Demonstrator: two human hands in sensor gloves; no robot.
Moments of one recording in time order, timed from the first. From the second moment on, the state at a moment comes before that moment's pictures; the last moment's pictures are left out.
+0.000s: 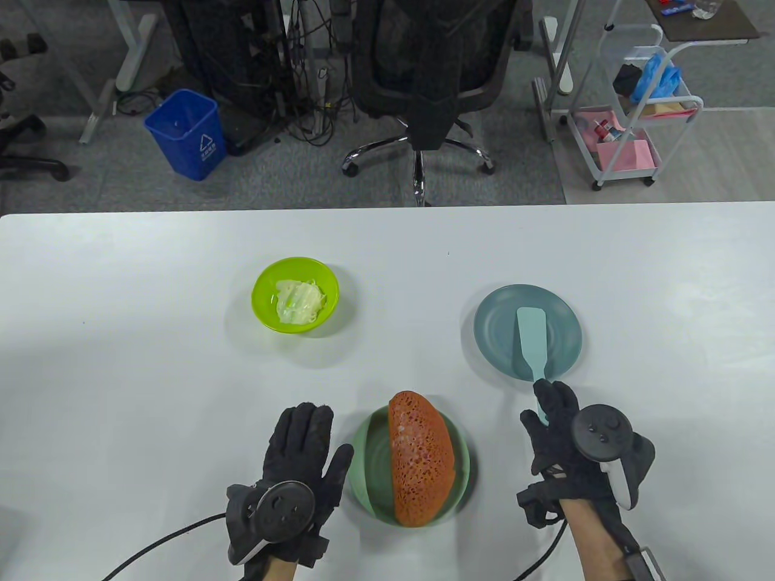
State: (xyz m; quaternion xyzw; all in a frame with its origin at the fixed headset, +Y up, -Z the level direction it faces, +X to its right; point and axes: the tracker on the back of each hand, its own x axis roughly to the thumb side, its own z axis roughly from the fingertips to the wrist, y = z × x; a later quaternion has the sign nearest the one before) left_hand -0.167 -0.732 -0.135 0.09 -0.13 0.23 0.96; right_hand 0.235 -0.746 -0.185 -0.13 -0.01 0.94 0.32
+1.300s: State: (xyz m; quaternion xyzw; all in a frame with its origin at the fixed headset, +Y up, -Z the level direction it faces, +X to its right) left_hand -0.161 -0.734 -0.136 0.07 -0.15 0.23 0.96; right_hand 0.104 -0.716 -0.146 0.11 -0.13 0.95 0.26
